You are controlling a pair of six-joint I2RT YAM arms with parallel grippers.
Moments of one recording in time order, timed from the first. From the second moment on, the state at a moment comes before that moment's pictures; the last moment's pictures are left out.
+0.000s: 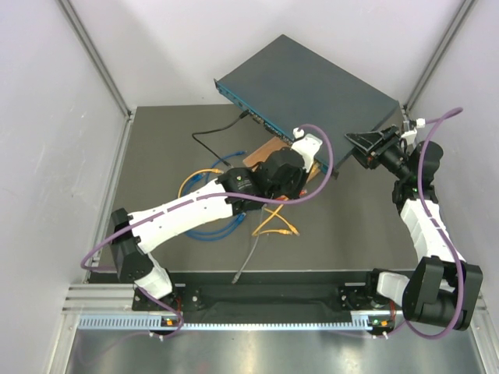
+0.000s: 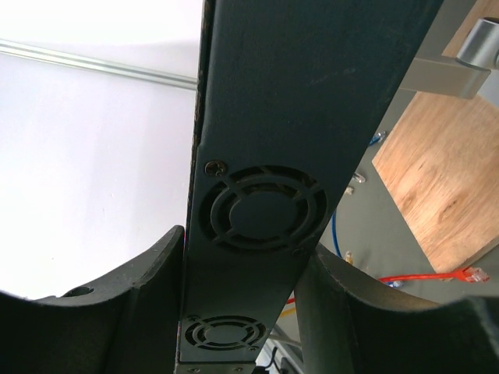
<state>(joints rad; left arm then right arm) -1.09 1.61 1.58 -0.50 -0.27 -0.25 -0.18 1.15 0.75 0.38 -0.81 1.27</state>
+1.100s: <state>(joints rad) -1.02 1.68 1.74 -0.63 -0.10 -0.41 -0.18 1.15 0.75 0.38 -0.81 1.26</state>
